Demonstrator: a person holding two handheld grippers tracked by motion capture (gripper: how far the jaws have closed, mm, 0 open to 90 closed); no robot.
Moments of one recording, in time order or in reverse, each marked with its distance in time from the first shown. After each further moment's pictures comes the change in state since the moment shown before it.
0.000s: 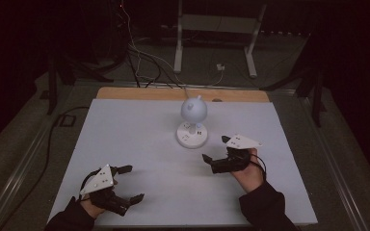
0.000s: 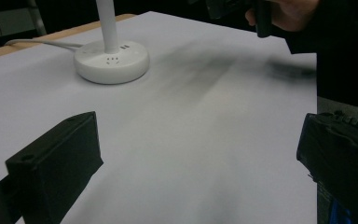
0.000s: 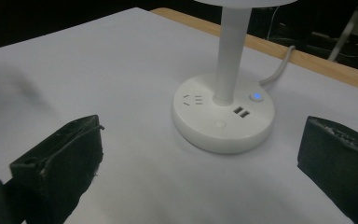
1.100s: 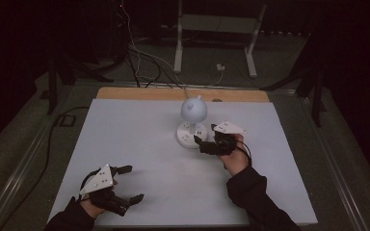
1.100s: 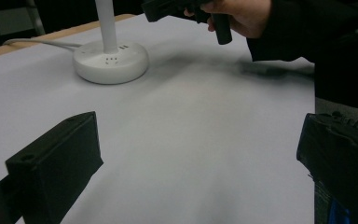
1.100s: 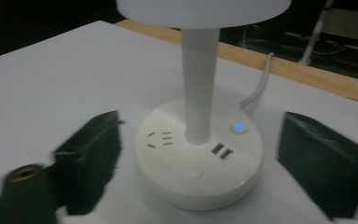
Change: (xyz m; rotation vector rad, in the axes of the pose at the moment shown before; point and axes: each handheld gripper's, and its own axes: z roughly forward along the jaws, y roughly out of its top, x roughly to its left) left arm 0.000 0.000 -0.001 0.000 -0.005 -0.006; right arm -0.015 0.014 0.057 -0.029 -0.112 0.068
